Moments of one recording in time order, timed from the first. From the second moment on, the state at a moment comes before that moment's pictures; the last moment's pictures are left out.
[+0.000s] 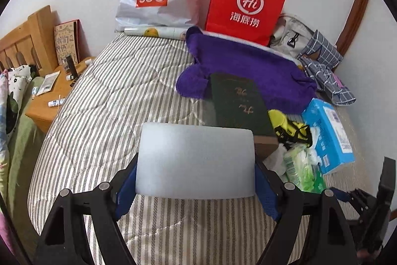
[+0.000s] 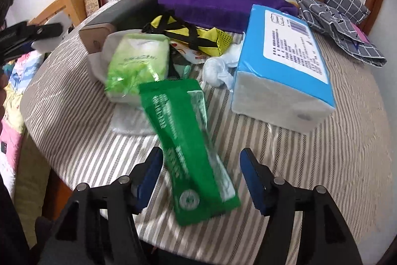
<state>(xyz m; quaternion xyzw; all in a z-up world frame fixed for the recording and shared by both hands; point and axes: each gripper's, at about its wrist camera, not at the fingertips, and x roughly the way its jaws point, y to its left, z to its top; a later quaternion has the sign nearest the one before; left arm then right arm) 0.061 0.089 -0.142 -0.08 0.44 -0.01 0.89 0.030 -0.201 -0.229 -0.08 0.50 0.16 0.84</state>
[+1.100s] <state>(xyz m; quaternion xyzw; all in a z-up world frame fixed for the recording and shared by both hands) 0.049 0.071 -0.162 -0.06 0.49 -0.02 0.87 -0.004 -0.255 -0.185 -0.03 0.46 0.14 0.88</state>
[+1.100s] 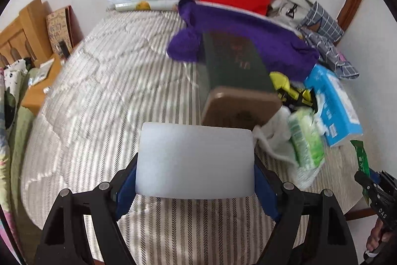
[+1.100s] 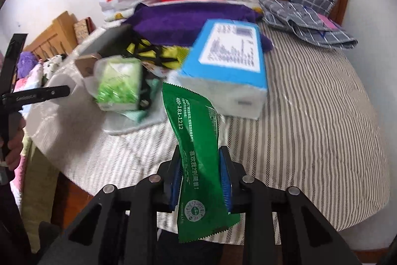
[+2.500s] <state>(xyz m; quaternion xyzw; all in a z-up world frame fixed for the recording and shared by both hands) 0.242 0.065 -0.073 -0.07 0.44 0.00 0.90 0.243 -0.237 -0.102 0.03 0.43 0.12 0.89</state>
